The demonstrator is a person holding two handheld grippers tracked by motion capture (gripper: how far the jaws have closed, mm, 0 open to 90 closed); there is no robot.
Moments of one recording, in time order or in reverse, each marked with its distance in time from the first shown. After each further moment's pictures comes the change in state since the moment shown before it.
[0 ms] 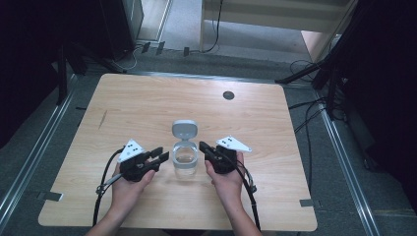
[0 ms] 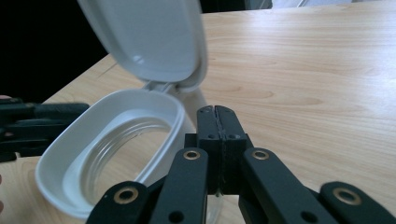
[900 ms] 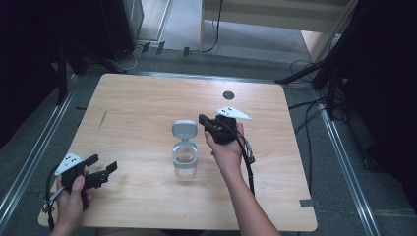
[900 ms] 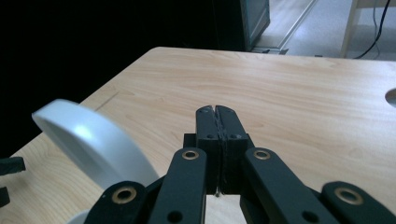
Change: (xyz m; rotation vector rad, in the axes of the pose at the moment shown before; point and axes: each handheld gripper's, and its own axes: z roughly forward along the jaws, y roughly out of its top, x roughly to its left) left arm 0.106 -0.056 -0.083 0.007 0.202 -0.126; right arm -0.013 0.073 0.027 -0.023 0.001 -0.029
